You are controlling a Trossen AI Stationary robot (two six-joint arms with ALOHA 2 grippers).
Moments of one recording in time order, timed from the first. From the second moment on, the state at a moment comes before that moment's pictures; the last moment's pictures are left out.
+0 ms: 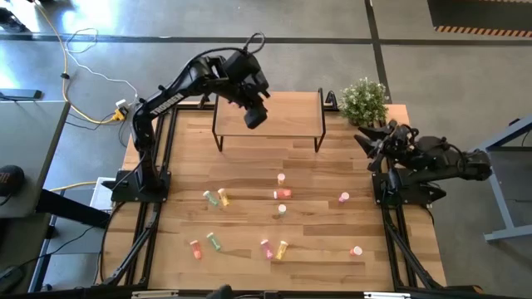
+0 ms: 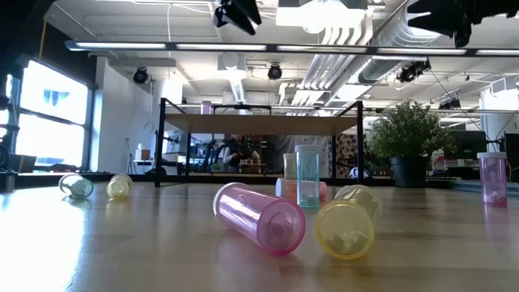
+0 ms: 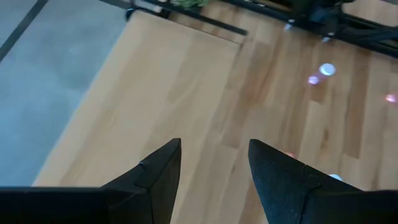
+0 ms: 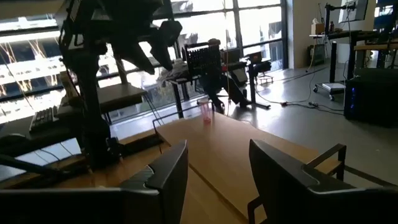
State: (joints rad) left arm 0.48 1.90 2.34 -1.33 0.05 -0.01; right arm 0.11 0.24 0.53 -0.27 0.62 0.14
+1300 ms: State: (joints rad) left arm 0.16 1.47 1.46 -0.70 -0.07 -0.32; right arm 0.11 0.57 0.91 -0.59 0.57 0.23
